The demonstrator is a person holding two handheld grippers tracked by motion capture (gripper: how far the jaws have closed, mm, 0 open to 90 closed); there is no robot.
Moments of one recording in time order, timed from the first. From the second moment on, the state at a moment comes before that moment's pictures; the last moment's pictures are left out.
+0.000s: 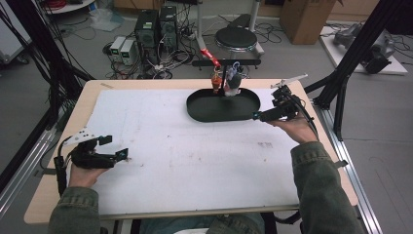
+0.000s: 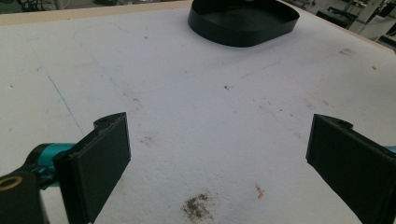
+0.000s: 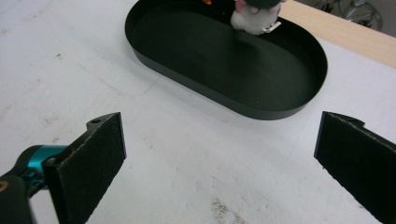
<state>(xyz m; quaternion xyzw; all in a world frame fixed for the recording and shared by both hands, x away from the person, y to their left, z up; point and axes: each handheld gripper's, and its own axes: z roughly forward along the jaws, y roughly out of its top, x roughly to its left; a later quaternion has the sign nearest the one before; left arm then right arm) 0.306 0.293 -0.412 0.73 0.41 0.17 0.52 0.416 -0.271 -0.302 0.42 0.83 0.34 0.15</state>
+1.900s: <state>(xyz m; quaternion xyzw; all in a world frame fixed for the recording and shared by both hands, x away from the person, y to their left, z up) 0.298 0.288 -0.421 0.76 0.41 0.16 0.48 0.327 -0.327 -0.420 0.43 0.79 0.41 0.18</state>
